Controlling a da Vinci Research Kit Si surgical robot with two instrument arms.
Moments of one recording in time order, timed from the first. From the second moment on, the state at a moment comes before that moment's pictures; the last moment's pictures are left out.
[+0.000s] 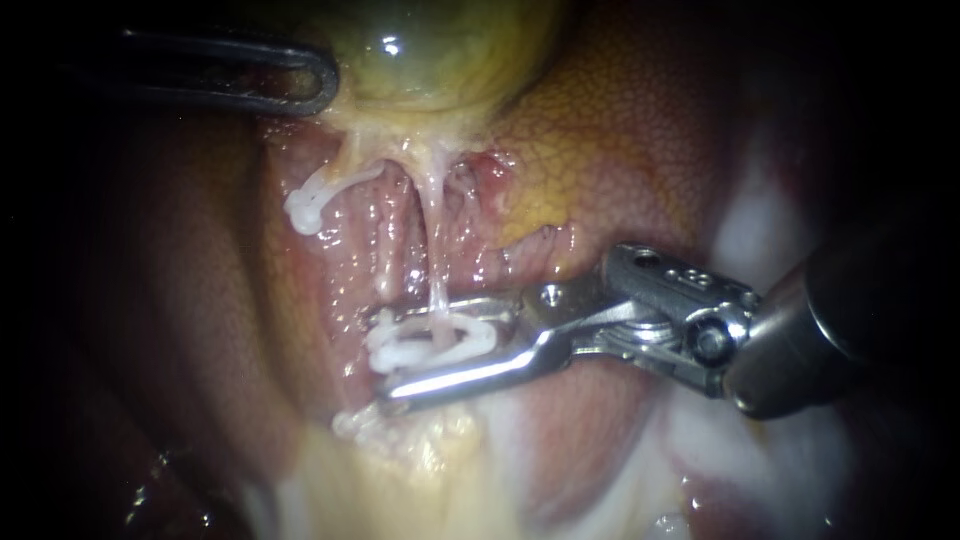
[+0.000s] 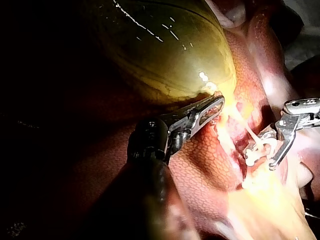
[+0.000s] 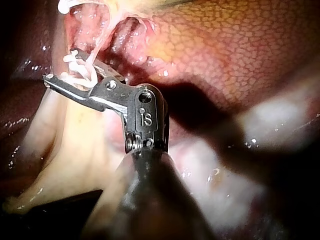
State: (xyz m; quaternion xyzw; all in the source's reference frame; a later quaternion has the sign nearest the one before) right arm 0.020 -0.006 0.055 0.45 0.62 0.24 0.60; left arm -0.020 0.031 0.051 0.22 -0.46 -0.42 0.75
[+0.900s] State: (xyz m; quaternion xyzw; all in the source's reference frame) right arm 0.020 -0.005 0.056 0.44 0.62 0.26 0.60; left arm -0.020 0.031 0.051 0.22 -0.46 -0.42 0.75
